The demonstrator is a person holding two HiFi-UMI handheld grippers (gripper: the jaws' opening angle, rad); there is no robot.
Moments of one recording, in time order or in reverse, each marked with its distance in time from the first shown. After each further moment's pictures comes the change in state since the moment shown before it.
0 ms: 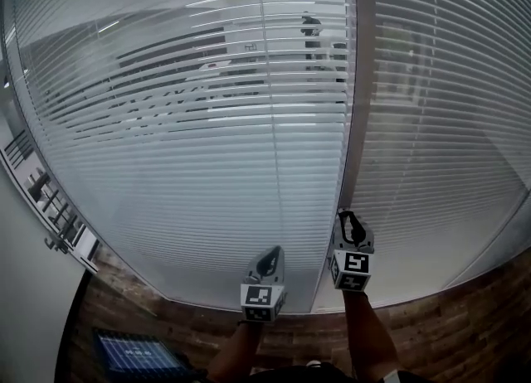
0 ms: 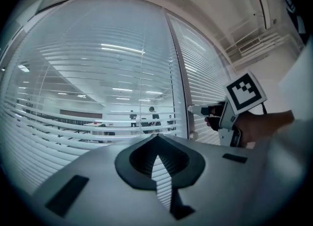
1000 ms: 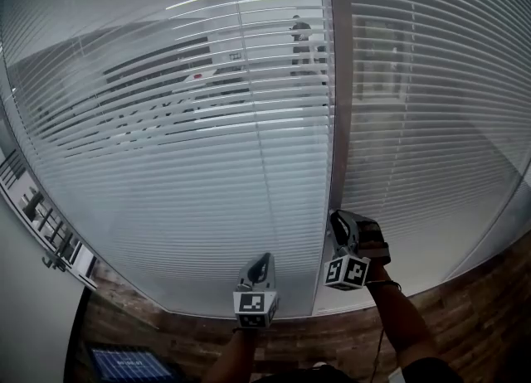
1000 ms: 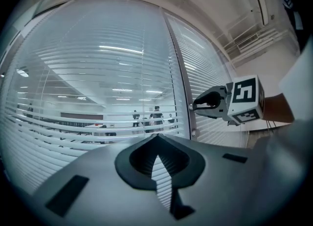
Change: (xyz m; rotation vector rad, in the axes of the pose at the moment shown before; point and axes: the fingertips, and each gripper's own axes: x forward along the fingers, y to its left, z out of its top) left arm -0.005 0.012 -0.009 0.024 0.020 0.021; right arm 0.003 0.015 -0.009 -1.113 0.120 0.088
